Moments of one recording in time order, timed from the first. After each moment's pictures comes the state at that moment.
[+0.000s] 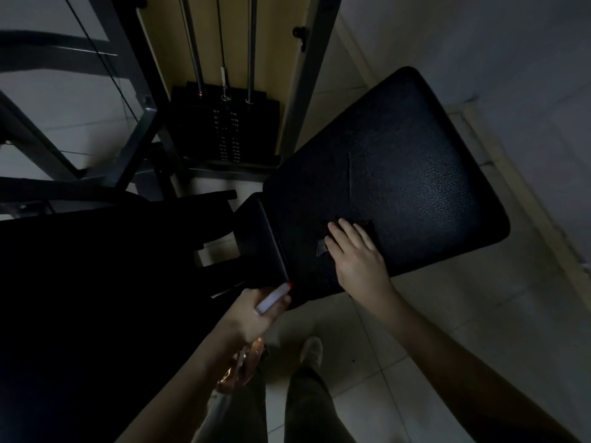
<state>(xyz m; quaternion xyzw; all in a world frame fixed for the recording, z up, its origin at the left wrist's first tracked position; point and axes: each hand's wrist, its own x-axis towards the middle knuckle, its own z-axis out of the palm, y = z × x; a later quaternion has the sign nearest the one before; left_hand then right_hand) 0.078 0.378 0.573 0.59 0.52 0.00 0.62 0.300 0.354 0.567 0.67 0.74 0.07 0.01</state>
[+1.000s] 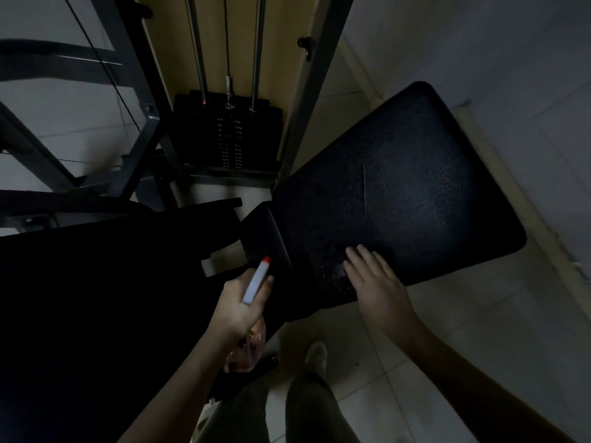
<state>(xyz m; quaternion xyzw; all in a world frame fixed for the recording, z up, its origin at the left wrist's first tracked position) 0.045 0.412 0.550 0.60 0.53 0.18 0.58 0.294 0.327 0.565 0.68 0.73 0.08 0.07</state>
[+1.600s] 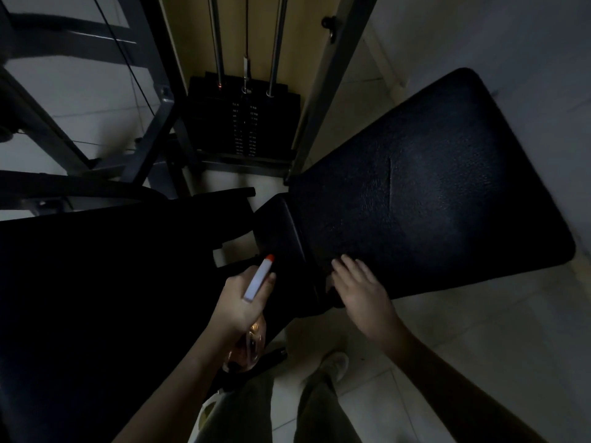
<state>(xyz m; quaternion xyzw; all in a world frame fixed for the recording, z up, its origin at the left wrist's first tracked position) 0.028 0.420 0.534 0.60 0.55 0.17 0.56 0.259 0.340 0.528 0.66 0.75 0.03 0.08</state>
